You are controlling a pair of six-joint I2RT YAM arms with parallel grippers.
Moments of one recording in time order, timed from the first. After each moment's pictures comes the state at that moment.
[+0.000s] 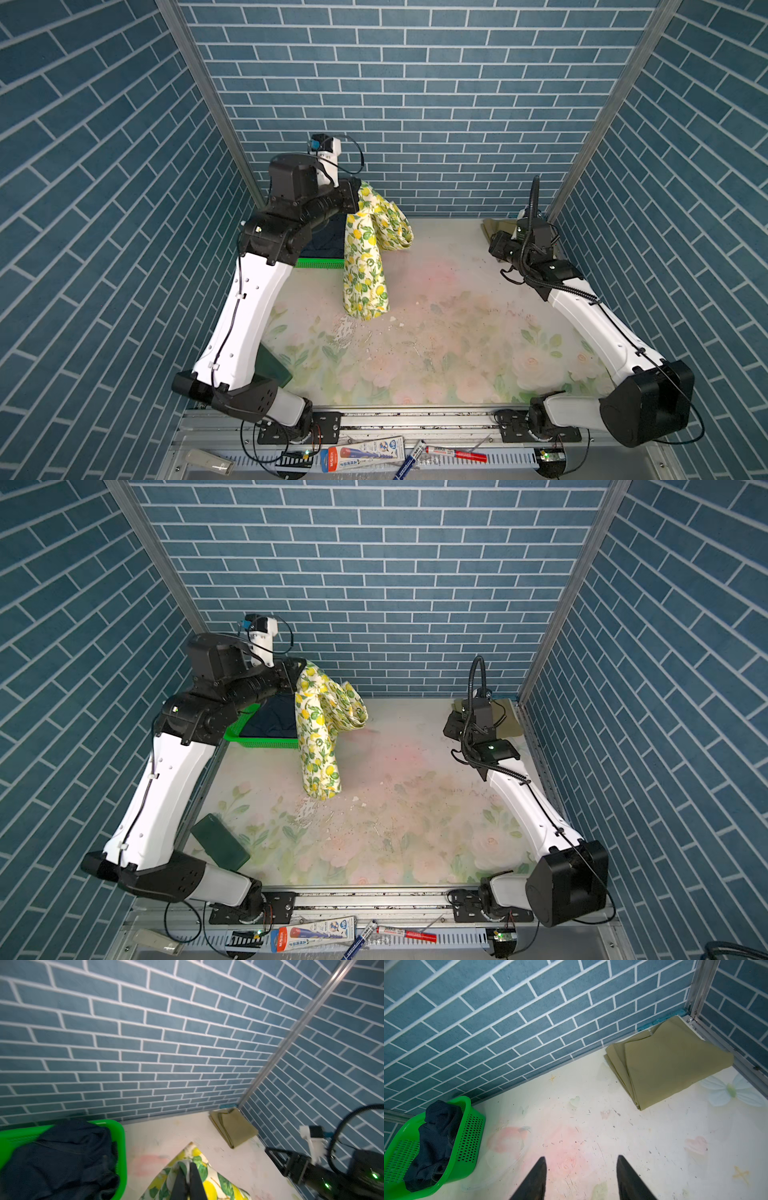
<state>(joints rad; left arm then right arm) -0.36 1.44 1.86 -0.70 0.18 -0.31 0.32 1.31 1.17 -0.38 0.17 0.52</state>
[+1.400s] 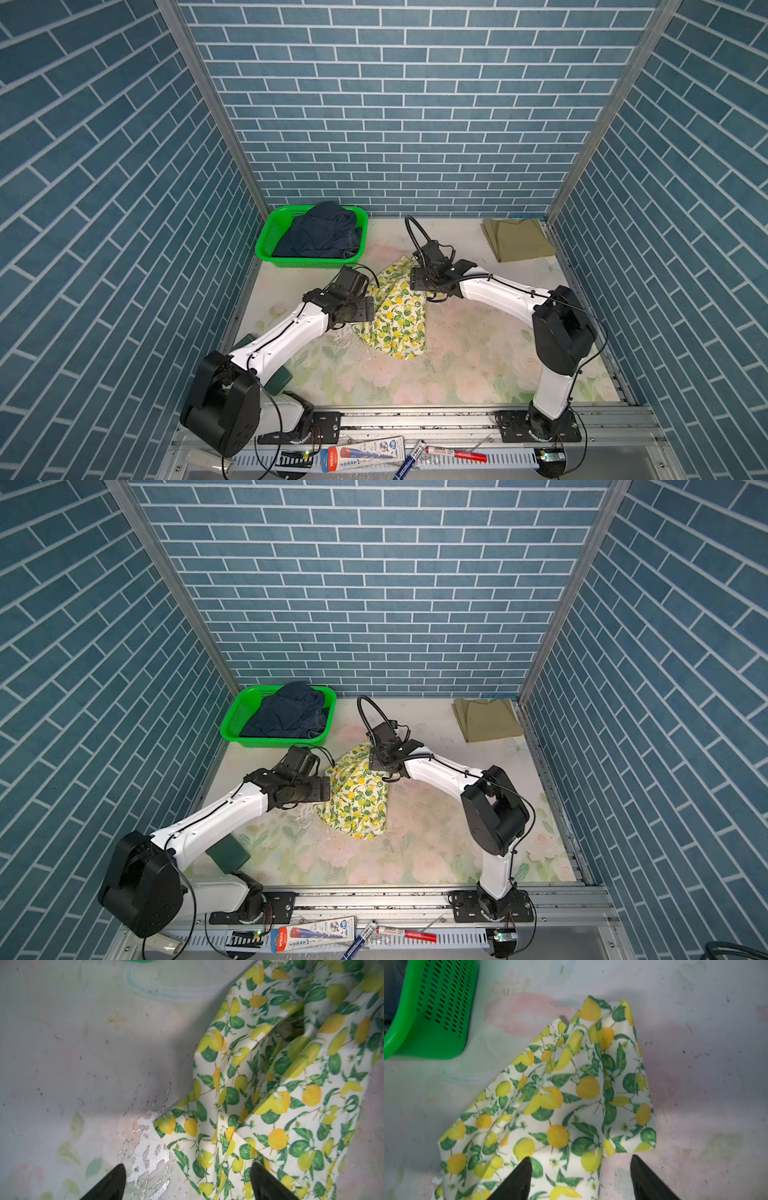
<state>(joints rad) -0.50 1.30 0.84 -0.63 -0.13 -0.52 0.80 1.89 1.45 -0.52 0.27 0.68</state>
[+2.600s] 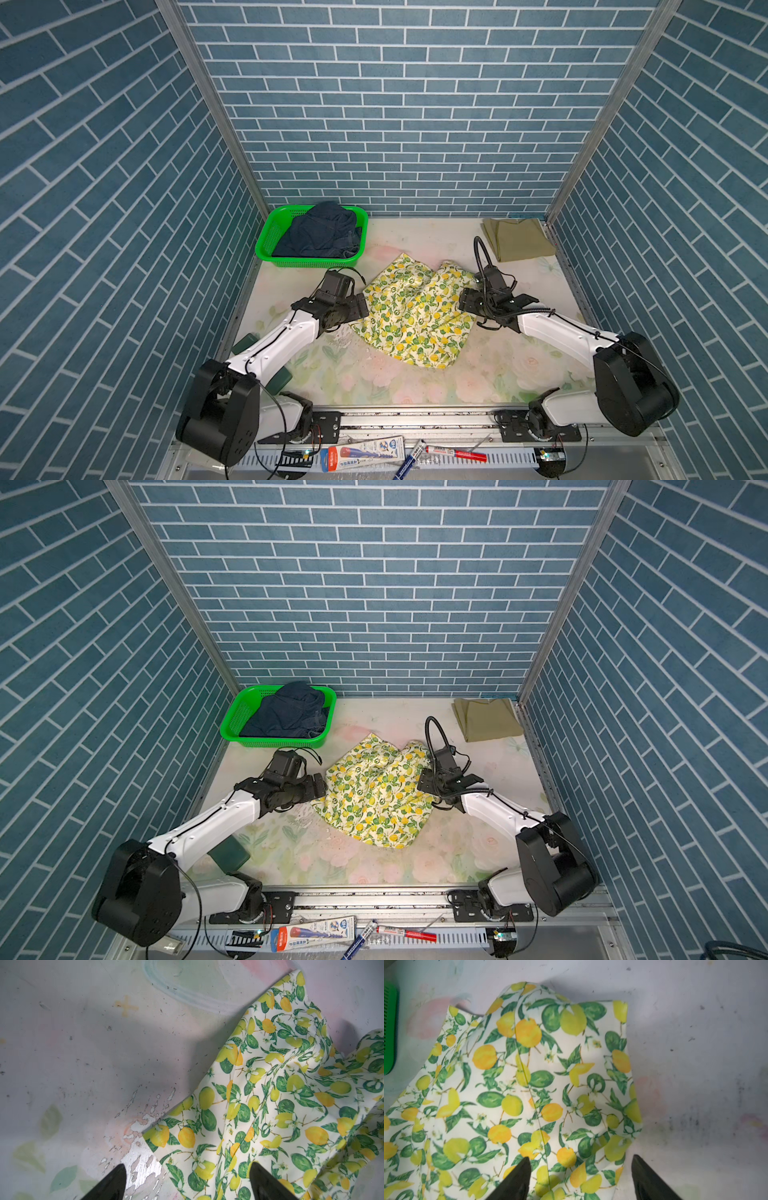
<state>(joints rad) -0.38 1.27 0.73 -0.46 0.00 -0.63 0.53 1.38 0.76 -0.29 0.09 0.67</state>
